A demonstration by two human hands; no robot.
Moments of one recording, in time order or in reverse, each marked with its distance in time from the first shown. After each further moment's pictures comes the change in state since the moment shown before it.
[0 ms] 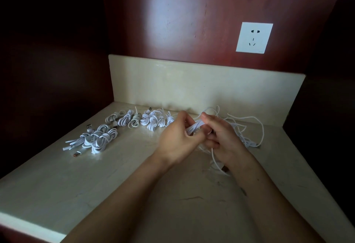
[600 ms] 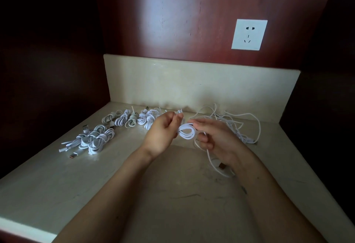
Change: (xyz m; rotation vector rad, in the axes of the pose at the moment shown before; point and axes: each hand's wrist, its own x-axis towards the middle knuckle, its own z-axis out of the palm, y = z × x) left_hand 0.024 -0.039 -0.010 -0.321 -0.070 -0.026; right_hand -0.002 0.003 -0.008 -0.165 -0.080 0.071
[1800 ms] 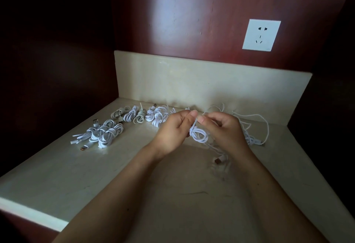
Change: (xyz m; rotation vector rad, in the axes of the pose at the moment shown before) left_hand -0.006 0.005 0.001 -0.016 -0.124 0.130; right_hand 0.002 0.004 0.003 -0.506 0.169 -0.482
